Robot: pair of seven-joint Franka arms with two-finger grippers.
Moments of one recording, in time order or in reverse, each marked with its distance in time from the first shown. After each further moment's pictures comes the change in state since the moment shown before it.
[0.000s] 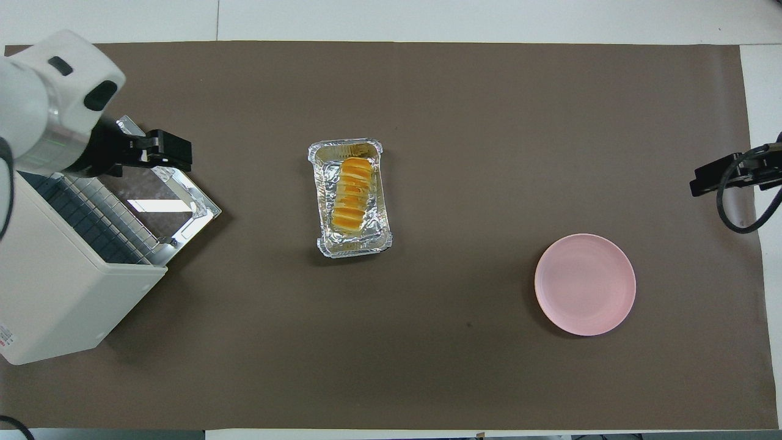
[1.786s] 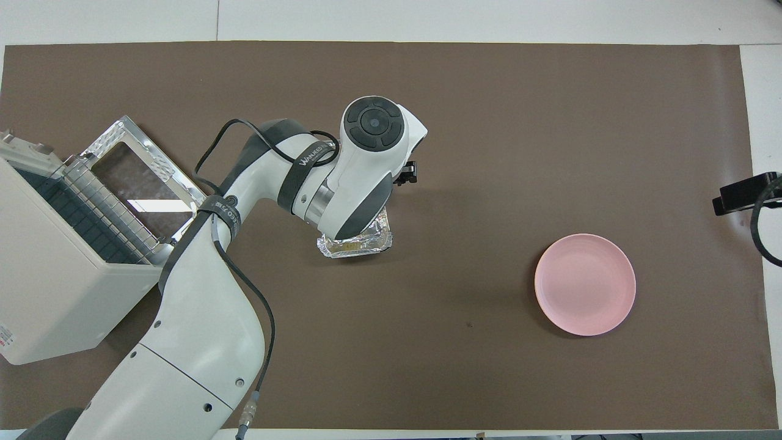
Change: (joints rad) left arm -0.403 0.549 0.007 0.172 0.094 0.345 -0.402; right arm 0.002 -0.077 0.001 0.023 0.000 -0.098 0.007
